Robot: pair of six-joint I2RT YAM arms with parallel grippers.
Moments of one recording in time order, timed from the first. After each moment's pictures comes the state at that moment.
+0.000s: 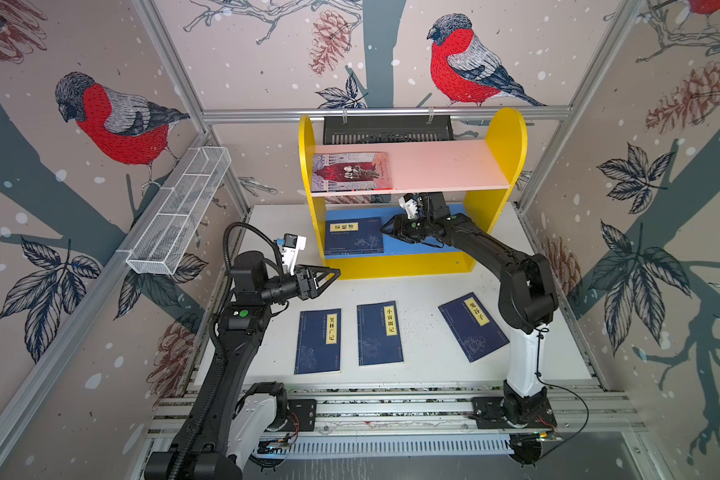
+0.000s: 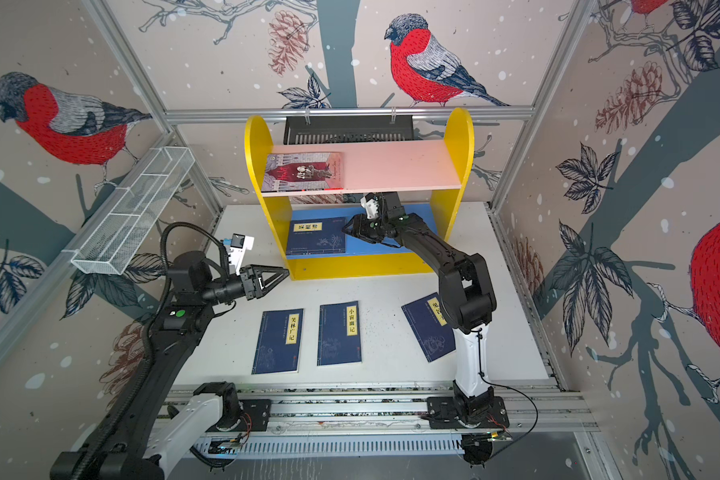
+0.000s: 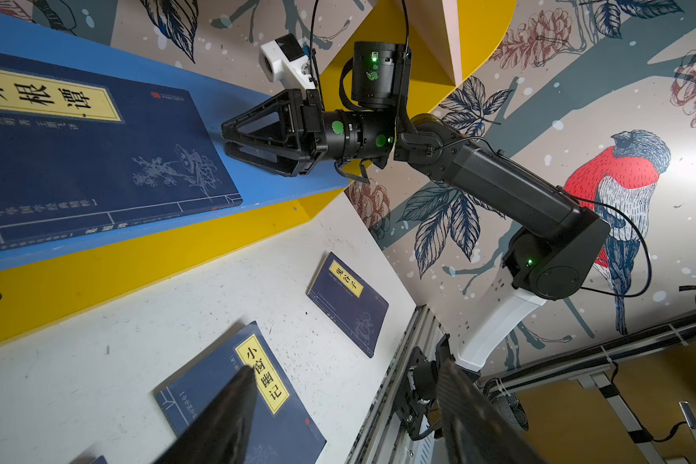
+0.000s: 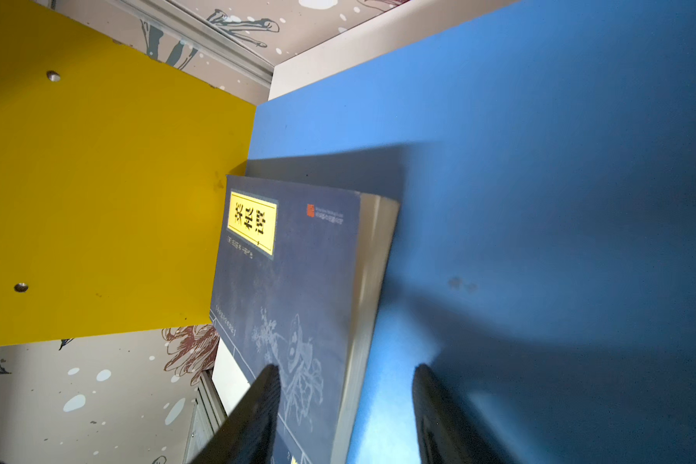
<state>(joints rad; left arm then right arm) -0.01 0.90 0.74 -0.18 1.07 -0.47 0.45 2.04 1.71 -0.36 -0.62 0.60</state>
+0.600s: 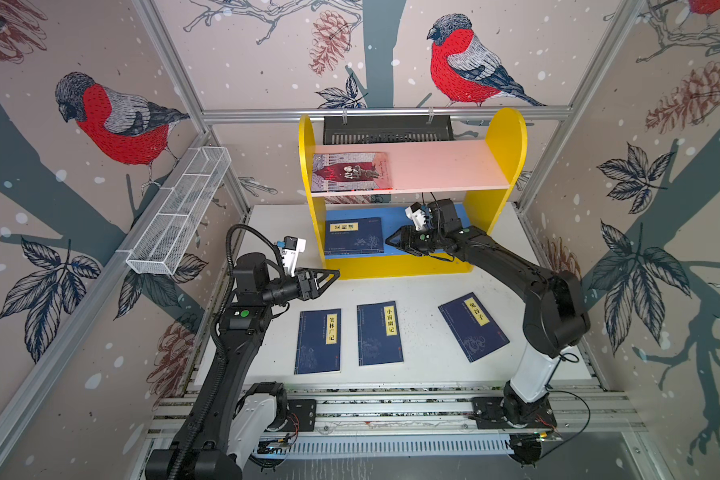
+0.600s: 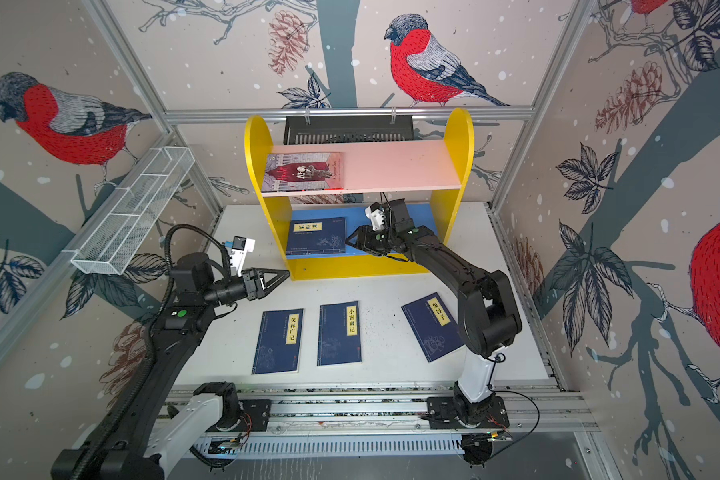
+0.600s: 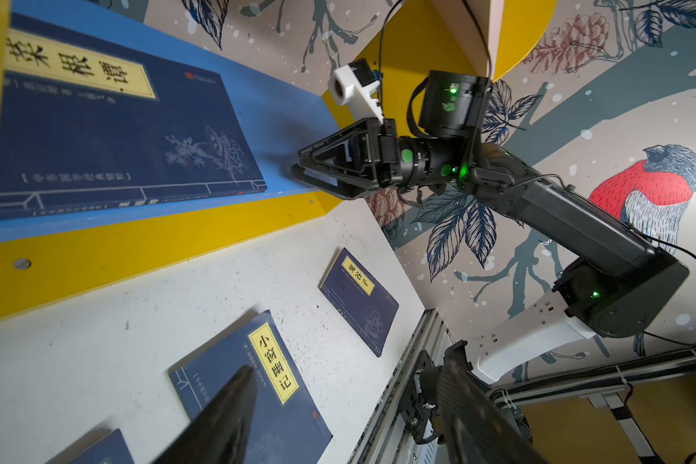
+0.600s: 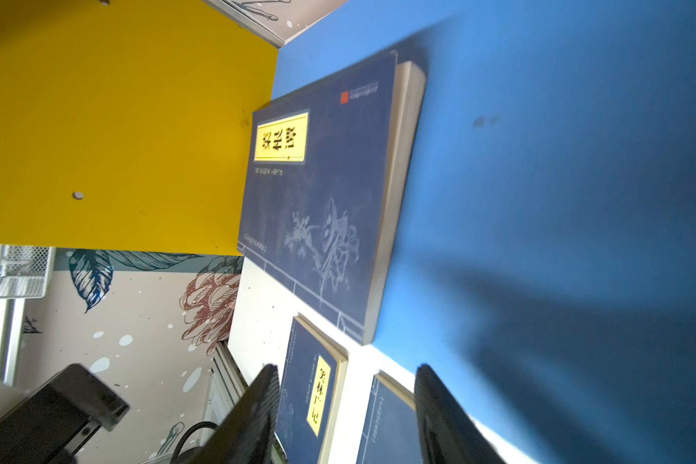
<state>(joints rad) -0.01 0.90 0.72 -0.22 1.02 -0.47 0.48 1.76 1.40 -0.32 -0.61 0.62</state>
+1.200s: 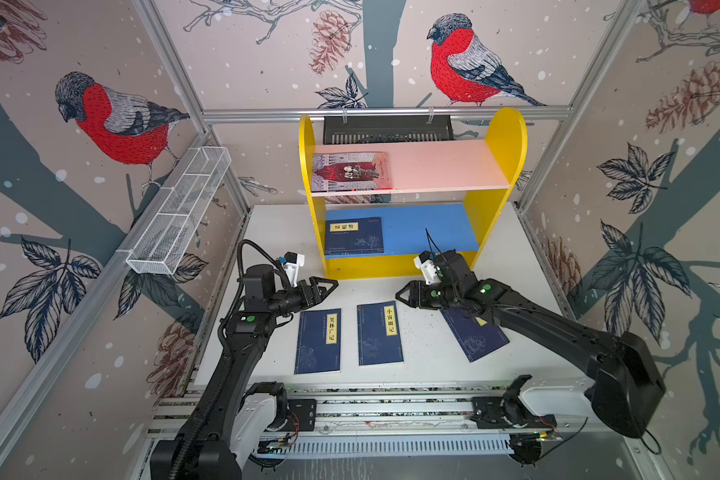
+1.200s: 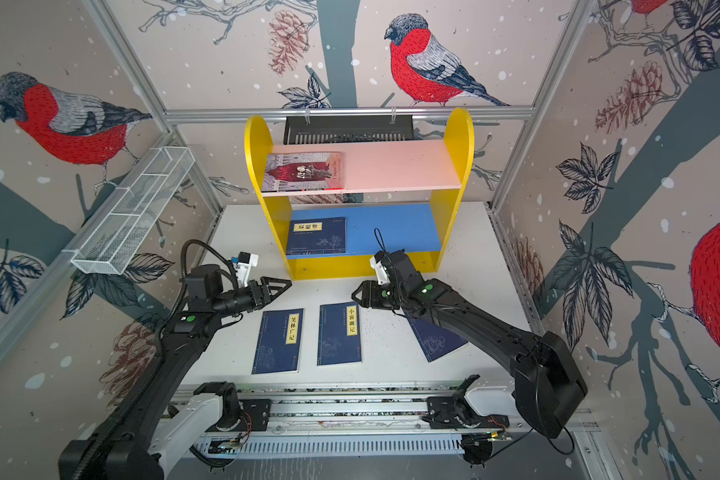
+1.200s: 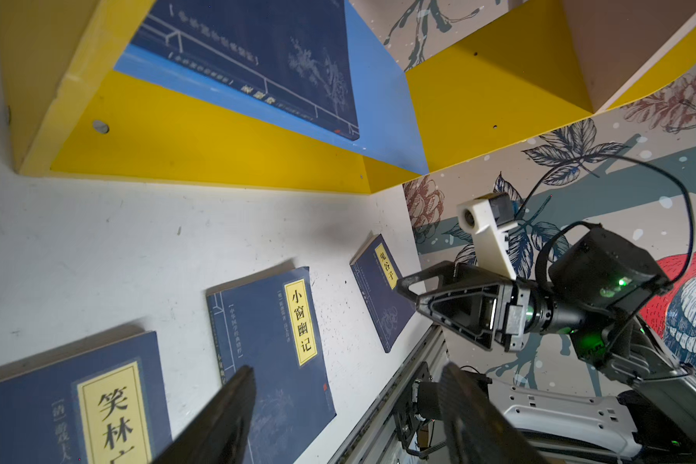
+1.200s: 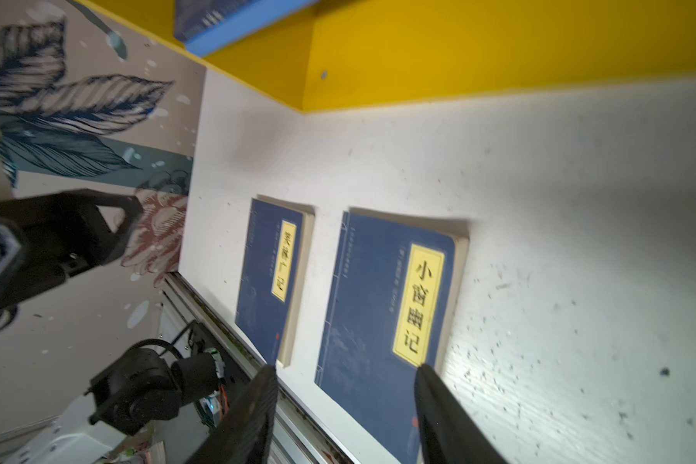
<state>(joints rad) -0.02 0.91 0.59 -0.26 0.89 -0.60 0.73 1.28 0.84 -0.35 -0.34 0.72</state>
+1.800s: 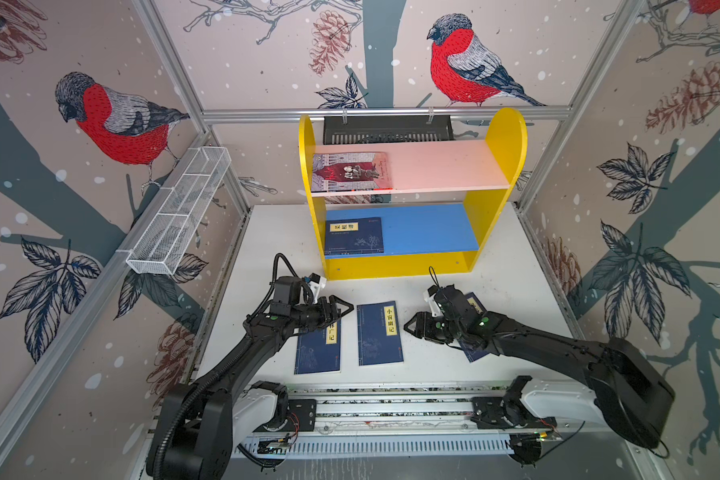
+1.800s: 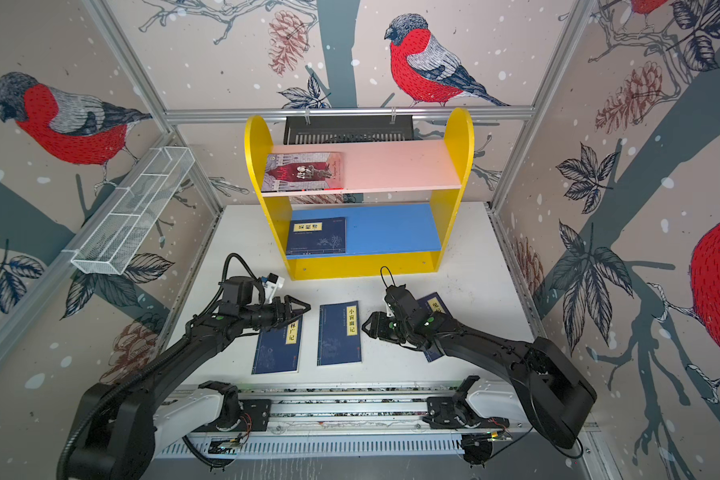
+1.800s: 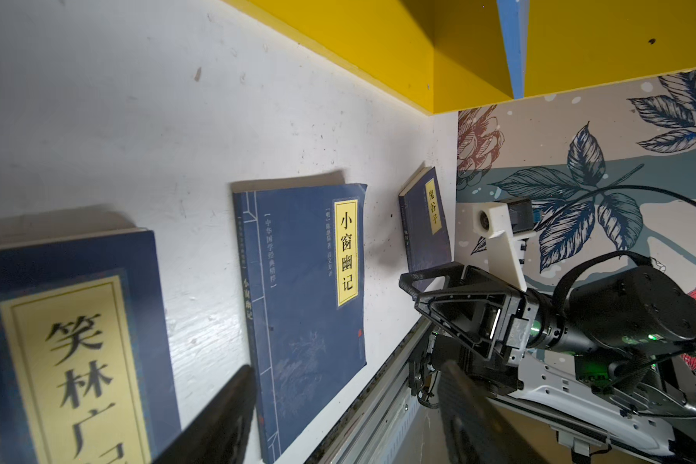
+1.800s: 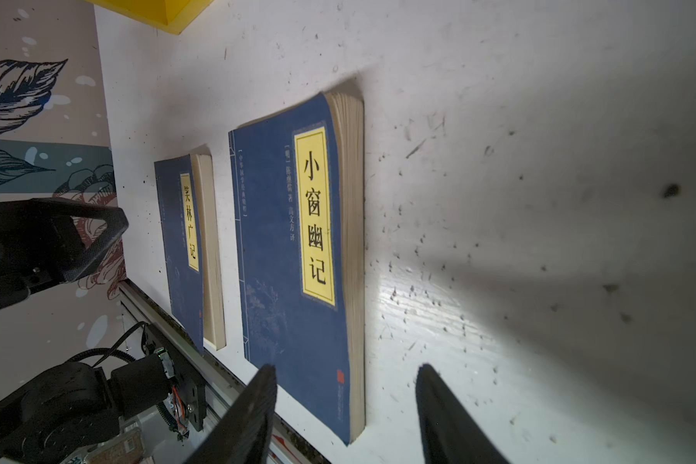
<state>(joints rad) -0.21 1.11 0.46 -0.17 0.82 -0.67 0.78 1.25 0.52 -0.13 -0.31 0.90</state>
